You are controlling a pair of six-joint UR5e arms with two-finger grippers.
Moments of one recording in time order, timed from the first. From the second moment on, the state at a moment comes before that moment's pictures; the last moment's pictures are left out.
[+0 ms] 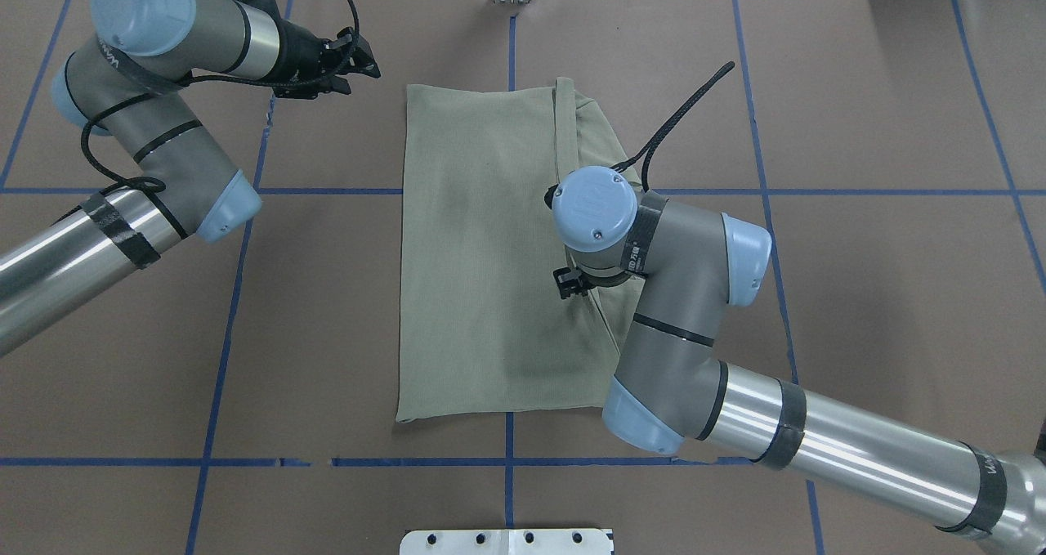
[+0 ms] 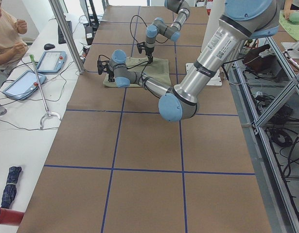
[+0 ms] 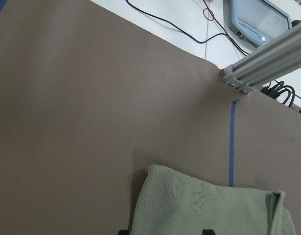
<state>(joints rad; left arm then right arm) -0.89 -2.22 -1.28 -2.46 -1.98 -1.45 0.50 -0.91 1.59 -1.72 1.72 0.85</state>
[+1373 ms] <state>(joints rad) -0.91 -2.20 -1.28 -2.46 -2.00 -1.44 0.59 -0.77 1.37 -1.57 1.72 0.85</state>
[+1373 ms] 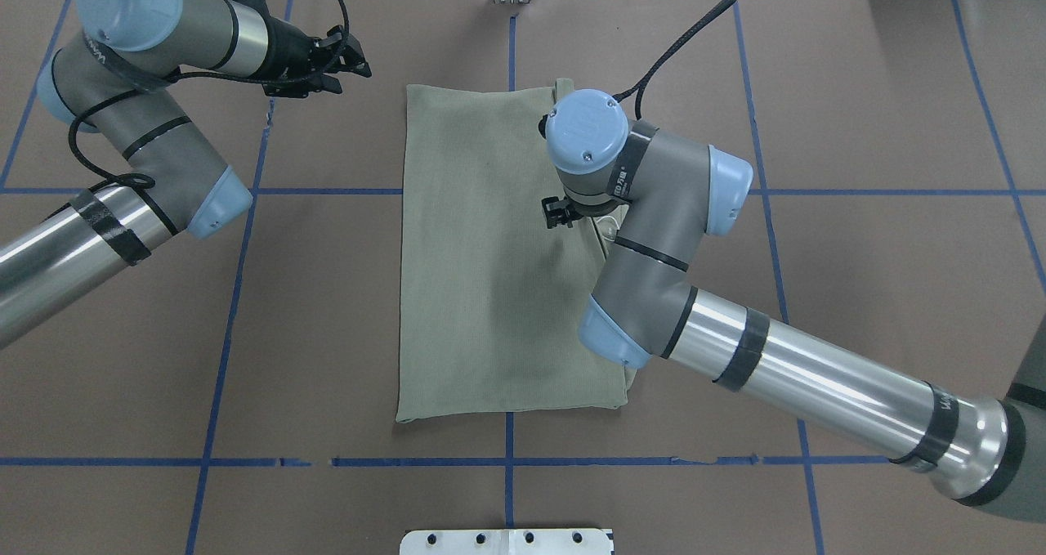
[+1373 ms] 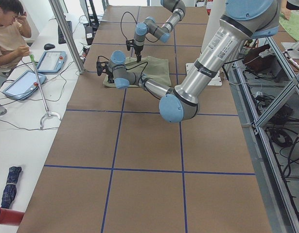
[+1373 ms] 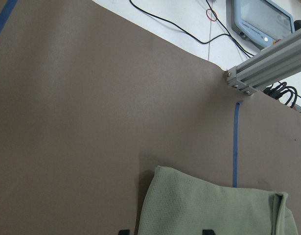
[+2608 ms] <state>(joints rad) -0.91 -2.19 -1.32 -2.45 -2.01 -1.44 0.75 -0.82 1.32 -1.49 1.79 0.74</state>
